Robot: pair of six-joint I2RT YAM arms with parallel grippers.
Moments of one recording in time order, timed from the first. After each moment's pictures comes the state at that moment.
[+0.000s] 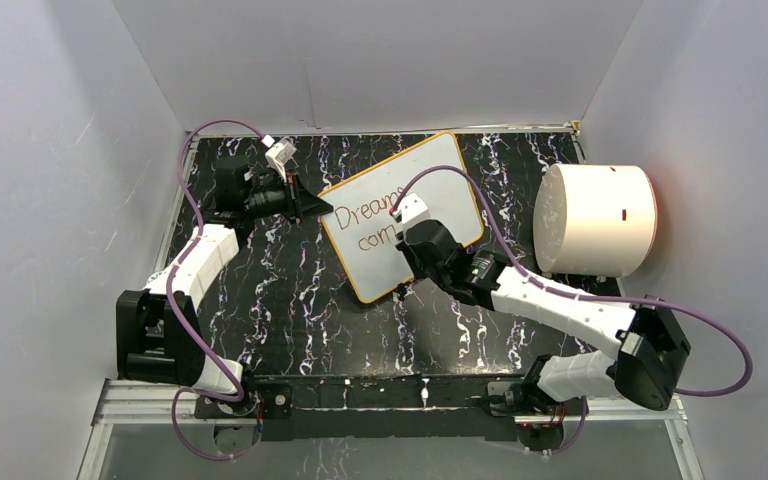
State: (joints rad) left arm -0.11 1.43 0.98 -0.01 0.94 -0.20; right arm 0.98 1.30 0.94 -0.30 0.41 0.13
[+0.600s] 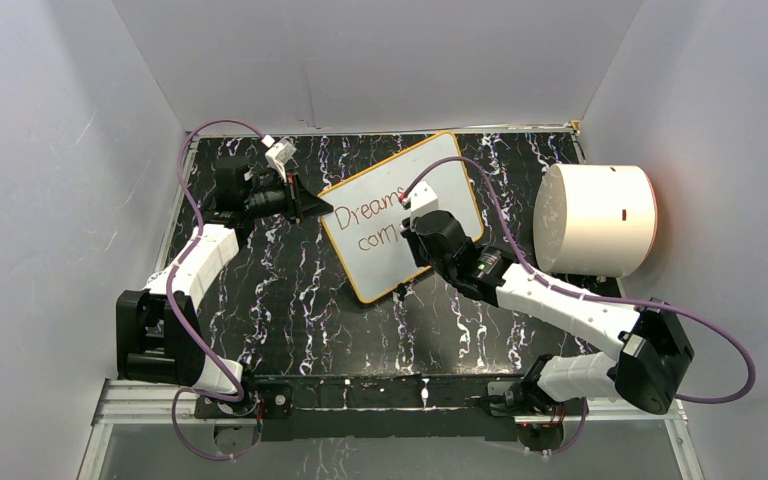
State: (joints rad) left arm -0.11 1.43 0.98 -0.01 0.94 -0.20; right arm 0.93 1.26 0.93 -0.21 0.39 0.13
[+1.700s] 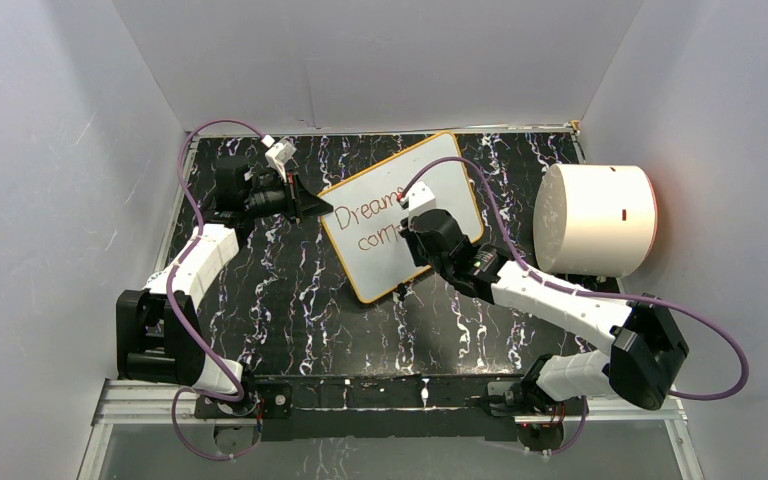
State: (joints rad) left arm -0.11 1.43 0.98 -0.01 0.94 -0.20; right arm 0.91 1.30 0.93 -0.19 0.37 0.12
